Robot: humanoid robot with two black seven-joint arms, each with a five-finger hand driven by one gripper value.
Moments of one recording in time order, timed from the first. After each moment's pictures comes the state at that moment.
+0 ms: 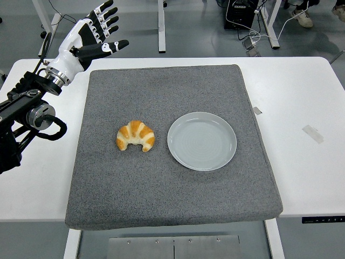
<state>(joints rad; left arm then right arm) -0.91 0.37 -0.59 -0.85 0.51 -0.16 -0.54 -0.09 0.00 0.04 0.19 -0.15 0.01 0.25</state>
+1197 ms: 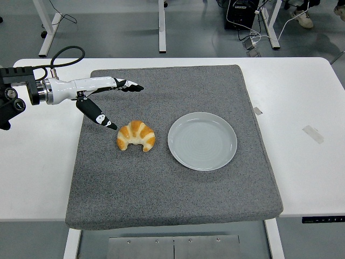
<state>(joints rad) -1.14 0.55 -0.09 -0.88 1.13 -0.34 -0.61 -0.09 0.00 0.04 0.19 -0.15 0.01 0.25</state>
